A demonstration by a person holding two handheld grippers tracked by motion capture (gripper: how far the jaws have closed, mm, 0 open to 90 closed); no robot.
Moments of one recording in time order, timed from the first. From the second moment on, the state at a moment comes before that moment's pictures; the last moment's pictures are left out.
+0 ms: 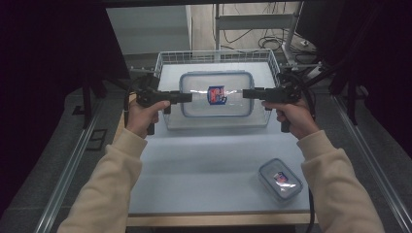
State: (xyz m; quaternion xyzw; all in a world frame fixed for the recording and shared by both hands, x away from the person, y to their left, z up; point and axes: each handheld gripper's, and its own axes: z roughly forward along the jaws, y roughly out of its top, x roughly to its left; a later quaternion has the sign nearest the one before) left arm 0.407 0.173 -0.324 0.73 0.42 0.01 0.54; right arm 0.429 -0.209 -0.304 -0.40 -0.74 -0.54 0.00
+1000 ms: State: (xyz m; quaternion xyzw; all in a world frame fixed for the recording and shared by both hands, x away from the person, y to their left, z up) left arm 0.499 0.179 -0.309 0.72 0.44 -0.01 0.53; right arm 0.520 -0.204 -0.294 -0.44 -0.72 -0.54 0.03
